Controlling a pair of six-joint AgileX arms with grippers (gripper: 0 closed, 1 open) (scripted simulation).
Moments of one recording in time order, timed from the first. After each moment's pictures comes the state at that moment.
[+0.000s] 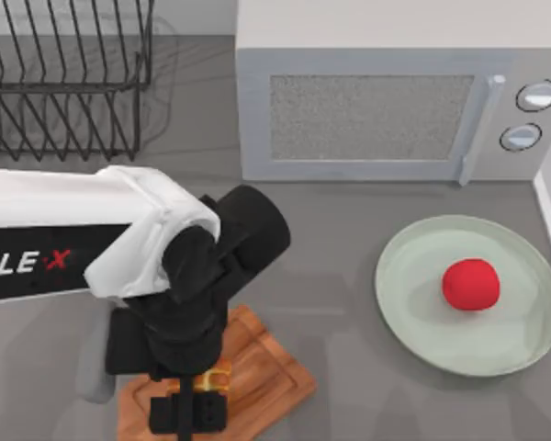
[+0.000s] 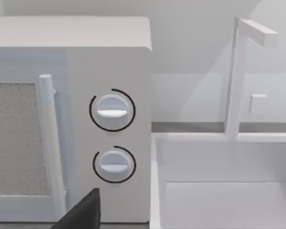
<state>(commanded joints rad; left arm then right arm) -0.78 1.72 0.97 -0.83 -0.01 -2.37 0.00 0.00 0.00 0.00 0.00 0.00</state>
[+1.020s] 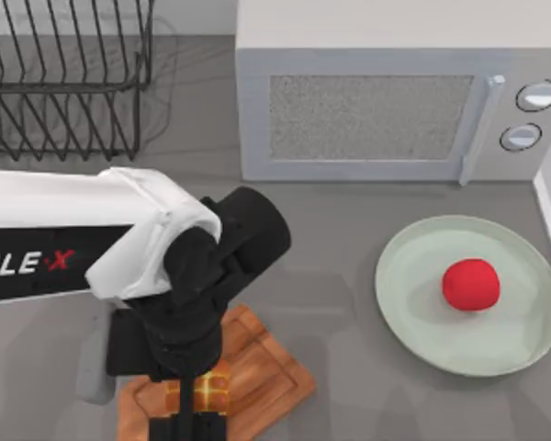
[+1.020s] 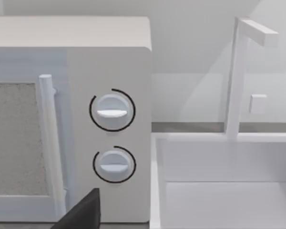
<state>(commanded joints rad) -0.78 1.72 0.97 -0.83 -0.01 -2.37 0.00 0.00 0.00 0.00 0.00 0.00</state>
